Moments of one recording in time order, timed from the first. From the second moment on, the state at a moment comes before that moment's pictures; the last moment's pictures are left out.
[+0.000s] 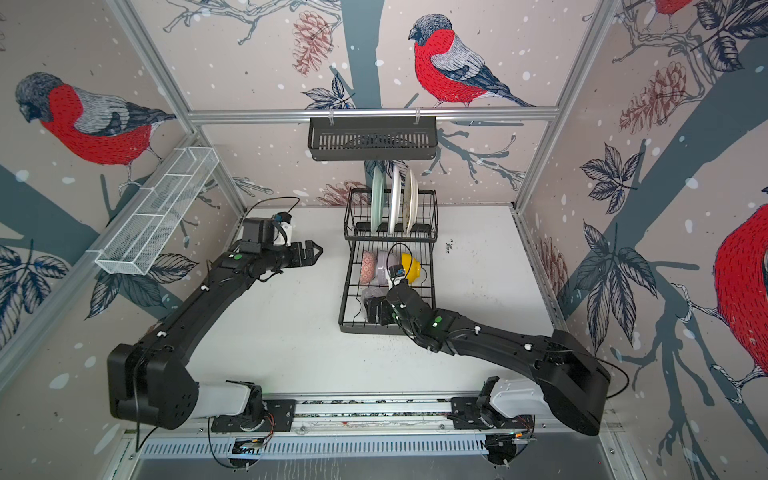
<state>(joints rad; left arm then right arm) -0.18 1.35 1.12 -0.50 0.30 -0.26 0.97 1.32 0.70 0.01 0.19 0.60</state>
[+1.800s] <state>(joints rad) -0.18 1.34 1.12 -0.50 0.34 -0.25 1.02 1.68 0.97 -0.10 0.39 0.69</state>
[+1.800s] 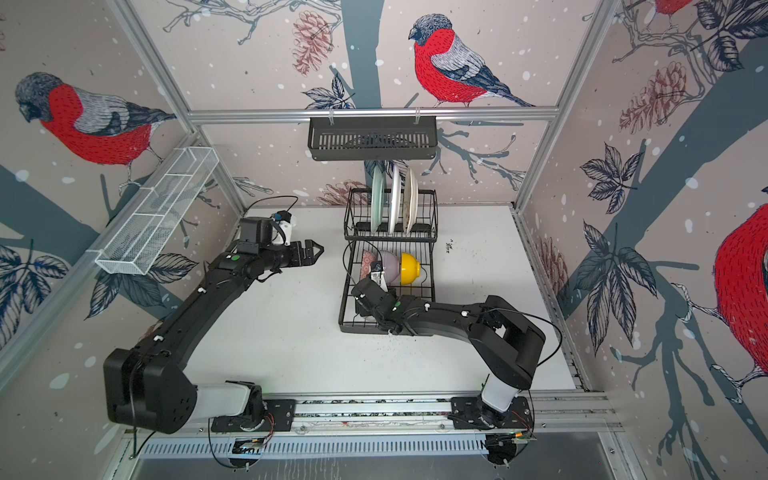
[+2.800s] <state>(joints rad) -0.18 1.30 1.05 -0.41 0.43 -0.31 0.97 1.54 0.83 0.01 0.28 0.74</state>
